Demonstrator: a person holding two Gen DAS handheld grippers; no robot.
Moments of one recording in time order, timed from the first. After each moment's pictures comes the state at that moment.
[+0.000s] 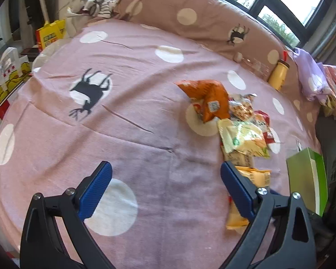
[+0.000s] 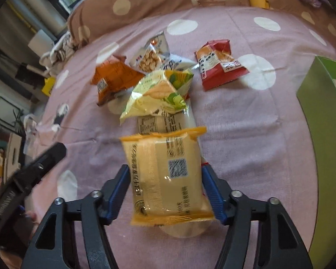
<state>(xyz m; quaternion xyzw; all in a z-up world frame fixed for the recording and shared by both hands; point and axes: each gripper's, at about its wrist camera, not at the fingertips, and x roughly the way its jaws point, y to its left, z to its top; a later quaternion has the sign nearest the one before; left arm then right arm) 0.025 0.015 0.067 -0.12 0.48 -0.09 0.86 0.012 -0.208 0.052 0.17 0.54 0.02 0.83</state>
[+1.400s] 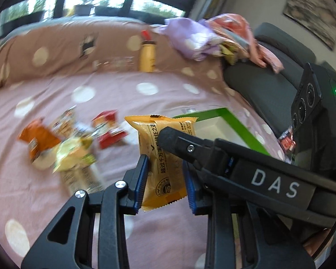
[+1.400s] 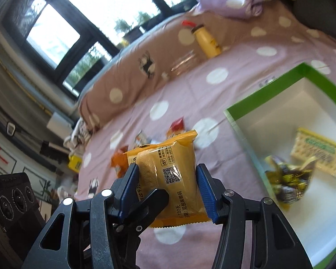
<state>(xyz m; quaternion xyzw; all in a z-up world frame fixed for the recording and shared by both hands) -0.037 -0.169 0.133 -0.01 0.38 -0.39 0.84 -0.053 -0.305 0.125 0.31 0.35 -0.03 0.89</state>
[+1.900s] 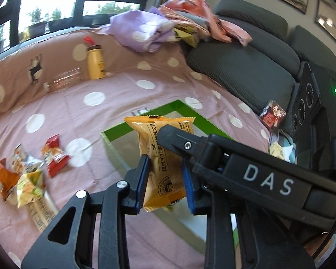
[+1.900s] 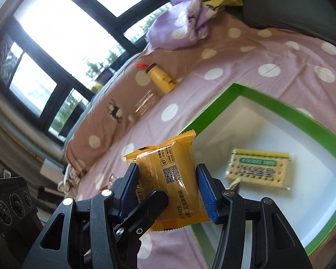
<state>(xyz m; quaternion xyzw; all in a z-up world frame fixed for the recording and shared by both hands) -0.063 -0.265 0.143 0.07 0.36 -0.47 0.80 -0.112 -0.391 0.132 0.38 0.27 -0.12 0.88</state>
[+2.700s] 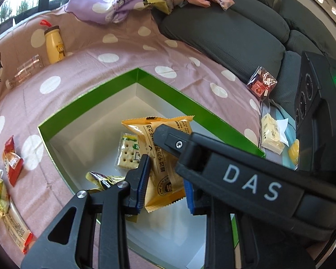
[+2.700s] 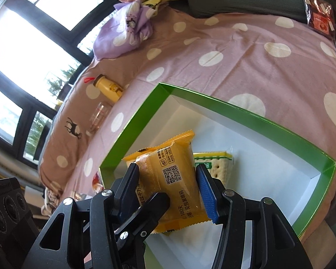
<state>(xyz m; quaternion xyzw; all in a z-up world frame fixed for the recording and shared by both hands) -0.076 -0.339 0.104 0.13 0.42 -0.52 0.73 -0.143 -0.450 0.093 0.43 0.30 -0.22 0.82</state>
